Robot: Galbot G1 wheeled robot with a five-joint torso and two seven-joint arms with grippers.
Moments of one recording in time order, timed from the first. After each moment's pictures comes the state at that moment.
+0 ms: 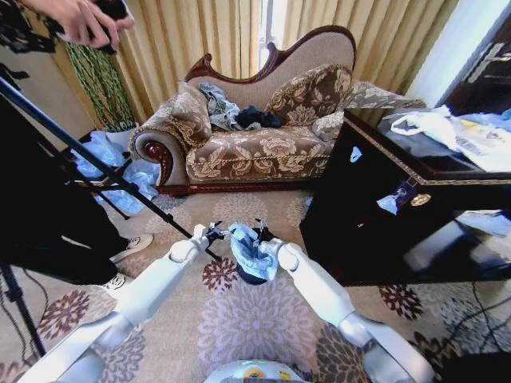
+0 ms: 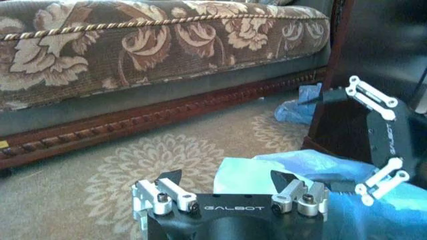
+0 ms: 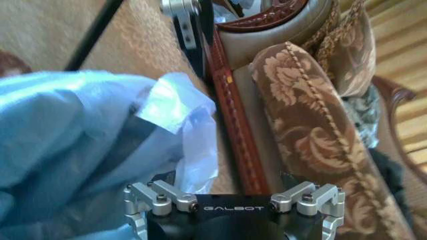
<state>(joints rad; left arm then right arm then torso) 0.64 -0.98 0.09 -1.29 -0.60 0.15 0.19 -0.56 1.36 -0.13 1.11 -0.74 0.03 -0.17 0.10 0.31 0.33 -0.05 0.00</state>
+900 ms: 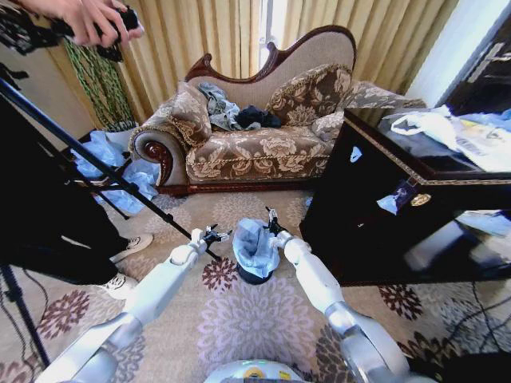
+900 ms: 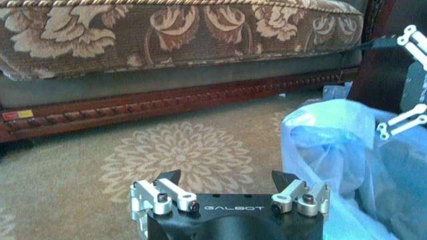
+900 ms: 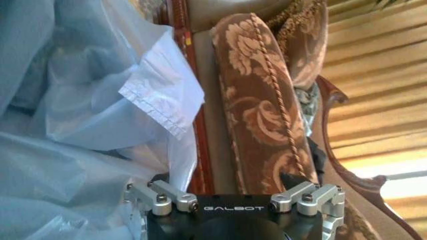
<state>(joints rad) 0.63 -1.08 0.04 -1.10 -0.58 0.05 0.21 -0.51 1.47 0.15 0.85 -1.14 0.21 0.09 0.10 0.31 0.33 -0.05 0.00</state>
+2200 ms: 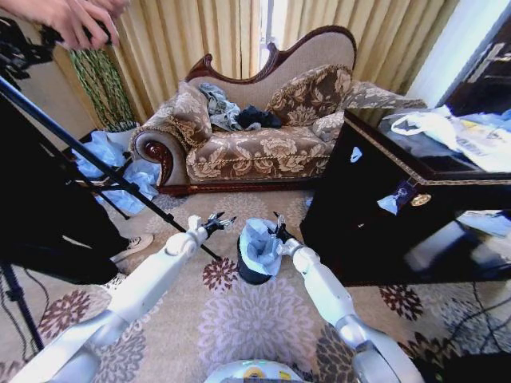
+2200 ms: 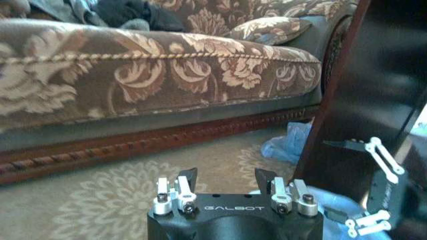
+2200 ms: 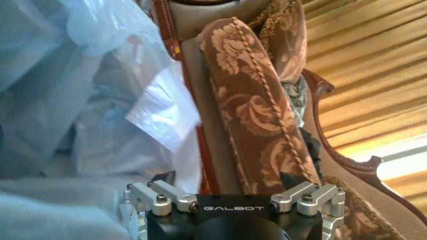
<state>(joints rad) 0.51 -1.00 0.15 -1.34 -0.80 0.22 0.14 -0.62 1.37 0.13 0.99 -0.96 0.25 0.08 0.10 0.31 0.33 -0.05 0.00</state>
